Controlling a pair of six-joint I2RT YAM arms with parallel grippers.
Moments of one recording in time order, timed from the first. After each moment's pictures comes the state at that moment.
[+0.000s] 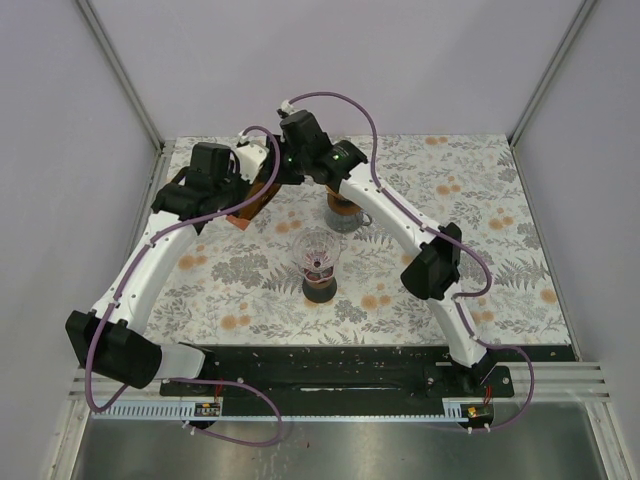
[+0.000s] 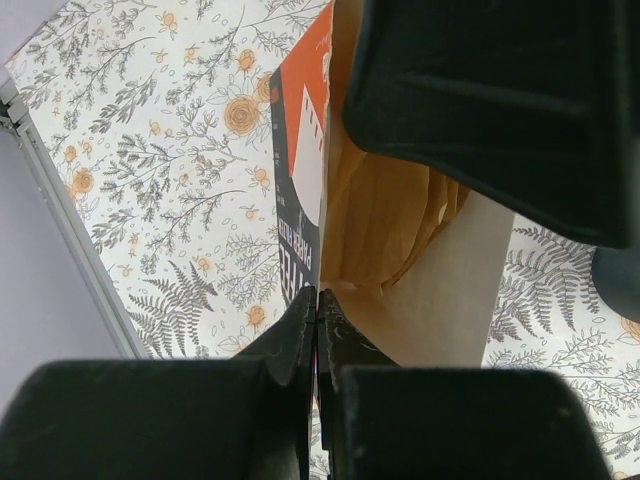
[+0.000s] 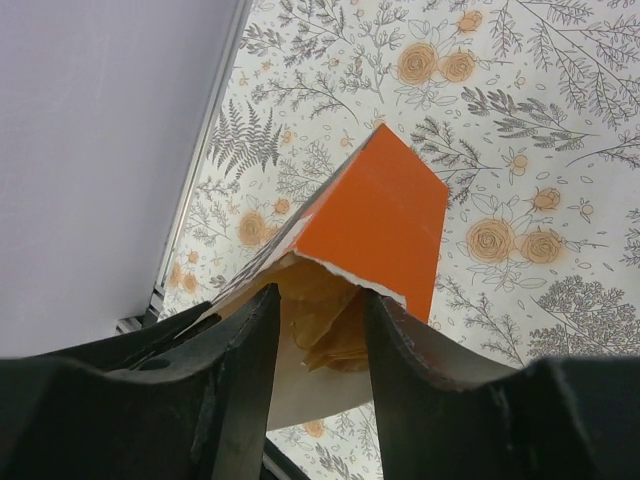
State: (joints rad) left arm -0.31 1.33 1.37 -0.76 -0.03 0.34; right arm 0.79 2.26 2.47 -0.74 -0.07 0.64
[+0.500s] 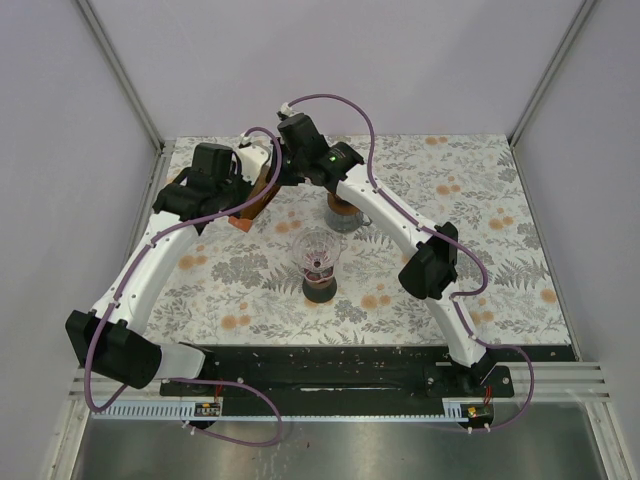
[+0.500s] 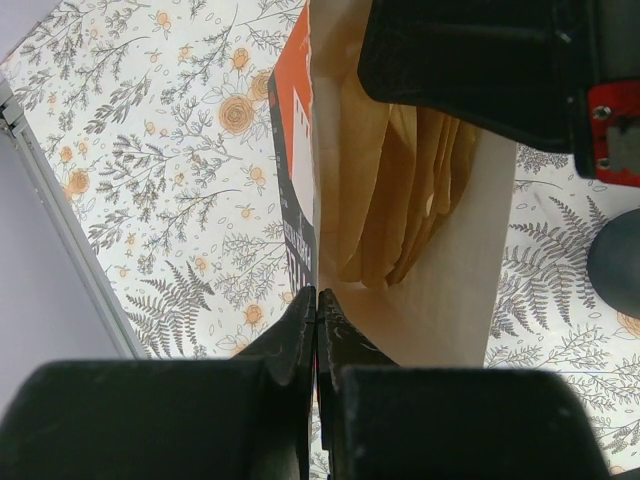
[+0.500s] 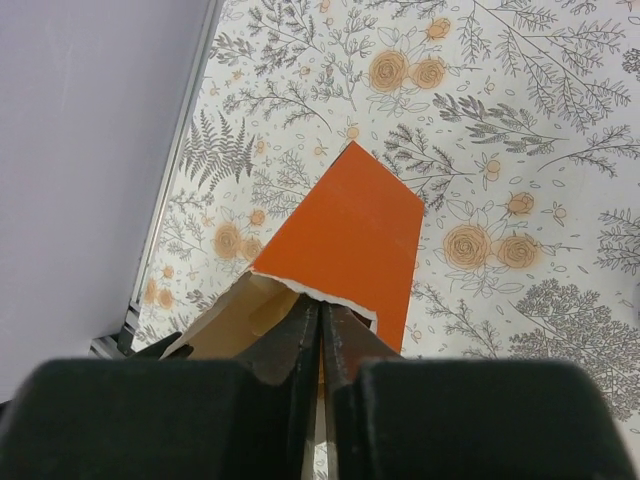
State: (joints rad) left arm -0.32 1.33 1.37 -0.77 -0.03 0.34; right arm 0.80 2.29 2.47 -0.75 -0.01 0.64
